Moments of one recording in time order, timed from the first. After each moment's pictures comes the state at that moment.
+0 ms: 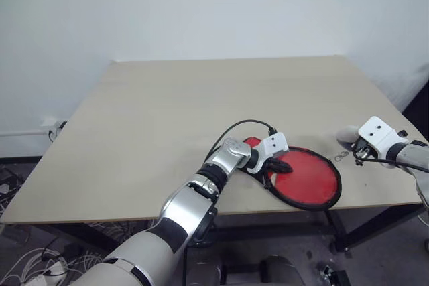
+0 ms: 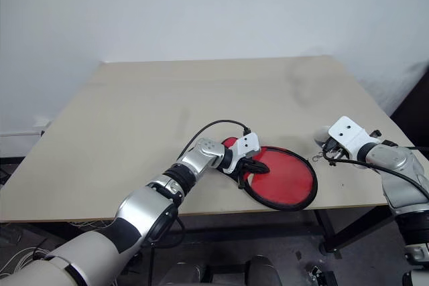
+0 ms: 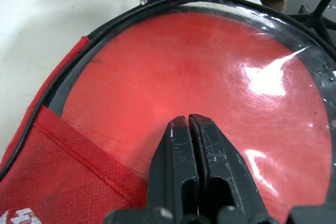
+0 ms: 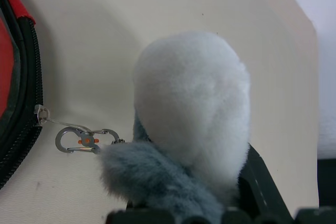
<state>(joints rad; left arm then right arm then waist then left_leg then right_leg) -1.00 -0.13 -0.25 1.21 0.14 -0.07 -1.05 -0.29 -0.92 0.03 0.16 -0.01 0.30 0.63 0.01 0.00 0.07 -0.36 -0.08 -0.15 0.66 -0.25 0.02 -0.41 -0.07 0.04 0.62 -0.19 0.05</state>
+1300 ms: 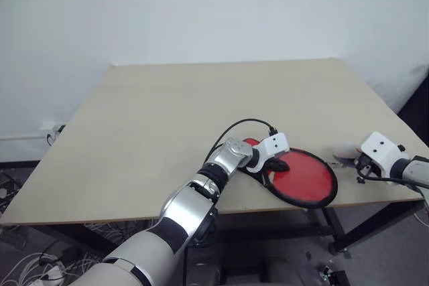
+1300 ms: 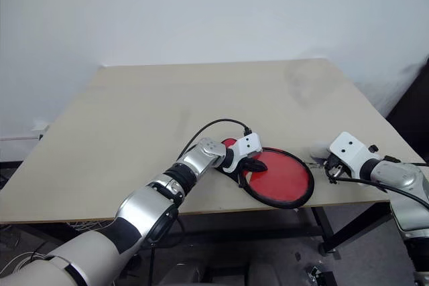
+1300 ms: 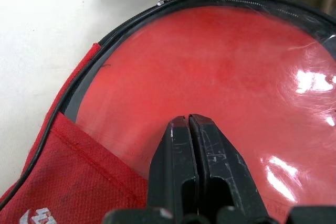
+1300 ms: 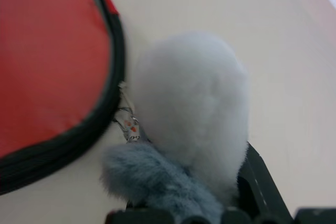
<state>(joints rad) -1.00 -0.13 -0.29 1.21 0.18 -0.03 -0.96 -0.07 -0.92 -0.10 -0.03 0.05 0.30 0.77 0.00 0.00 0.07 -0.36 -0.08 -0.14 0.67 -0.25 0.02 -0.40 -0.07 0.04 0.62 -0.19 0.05</state>
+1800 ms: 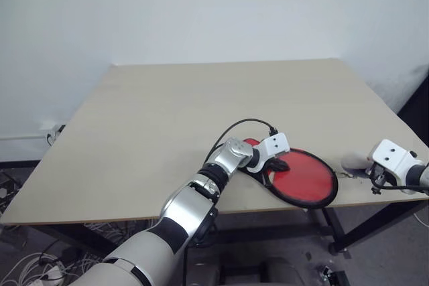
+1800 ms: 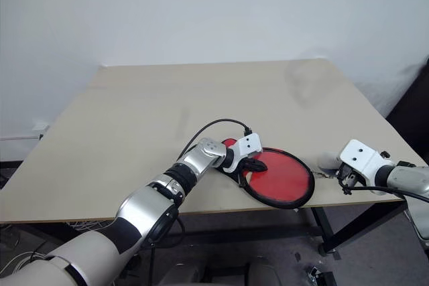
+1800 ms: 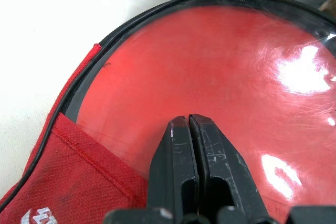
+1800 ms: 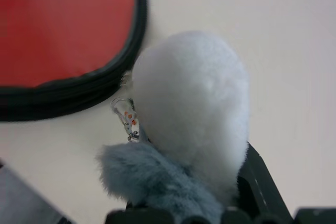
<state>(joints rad) -1.00 -0.13 -0.29 1.21 0.18 -0.03 -0.96 0.01 -1.02 -0.14 -0.05 0.05 0.30 0.87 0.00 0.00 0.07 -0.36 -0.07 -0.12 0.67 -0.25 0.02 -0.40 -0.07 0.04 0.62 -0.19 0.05</state>
